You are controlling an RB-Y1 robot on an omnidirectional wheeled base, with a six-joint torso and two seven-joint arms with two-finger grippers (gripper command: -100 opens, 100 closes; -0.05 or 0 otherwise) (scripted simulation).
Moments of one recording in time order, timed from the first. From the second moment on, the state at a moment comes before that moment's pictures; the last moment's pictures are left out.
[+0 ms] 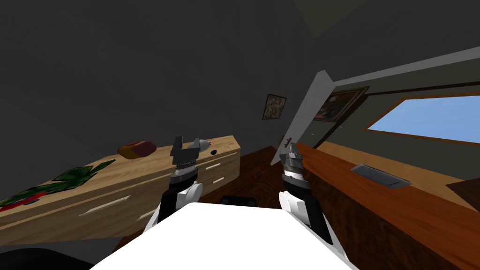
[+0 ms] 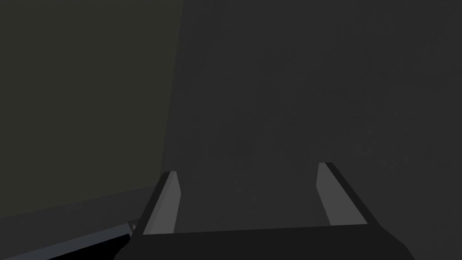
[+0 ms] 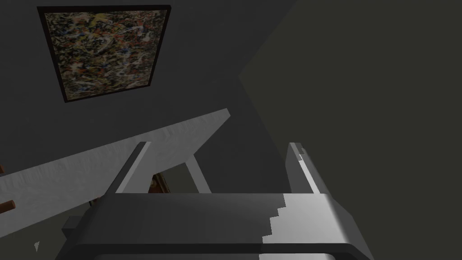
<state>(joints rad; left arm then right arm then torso) 0.52 -0.03 0.01 -2.38 0.04 -0.59 0.06 0.55 0.00 -0.02 -2.38 -0.10 -0.35 0.09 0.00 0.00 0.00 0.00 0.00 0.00</state>
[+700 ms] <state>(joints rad) 0.53 0.12 0.03 -2.39 0.08 -0.45 0.07 0.55 0.00 -0.02 -2.38 -0.10 -0.35 0.09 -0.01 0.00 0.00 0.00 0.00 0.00</state>
